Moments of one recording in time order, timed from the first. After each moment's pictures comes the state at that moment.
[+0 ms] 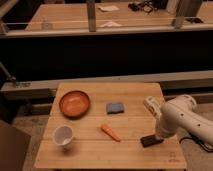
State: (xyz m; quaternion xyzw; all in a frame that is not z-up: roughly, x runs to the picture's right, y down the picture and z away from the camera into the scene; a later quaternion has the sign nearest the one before) arm 0.275 0.249 0.726 -0.34 -0.03 -0.05 0.94
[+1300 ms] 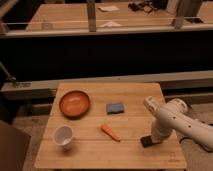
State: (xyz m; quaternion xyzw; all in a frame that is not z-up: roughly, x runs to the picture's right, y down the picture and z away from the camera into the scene) arm 0.261 0.272 0.758 -0.36 -0.04 -0.07 0.93
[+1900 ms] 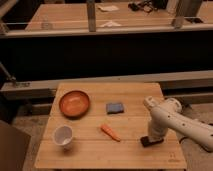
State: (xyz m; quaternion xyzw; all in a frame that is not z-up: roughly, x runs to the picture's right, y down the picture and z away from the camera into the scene) arm 0.249 0.274 0.772 -0.36 -0.04 -0.08 0.93
